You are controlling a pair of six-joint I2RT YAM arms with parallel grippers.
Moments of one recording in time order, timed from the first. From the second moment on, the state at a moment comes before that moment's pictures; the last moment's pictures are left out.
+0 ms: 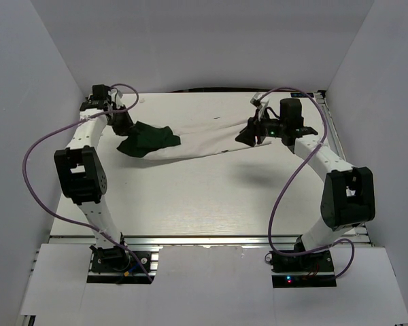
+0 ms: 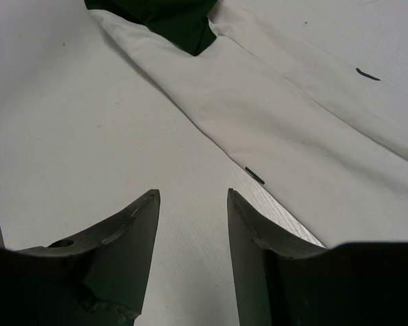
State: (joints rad) left arm 0.09 1.94 1.68 -0.77 0.34 -0.31; right arm 0.22 1.62 1.18 -0.10 -0.87 -0.19
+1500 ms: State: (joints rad) left arm -0.31 2.41 2.29 -0.94 0.33 -0.65; right arm 0.20 1.57 1.03 0.00 -0.88 -0.18
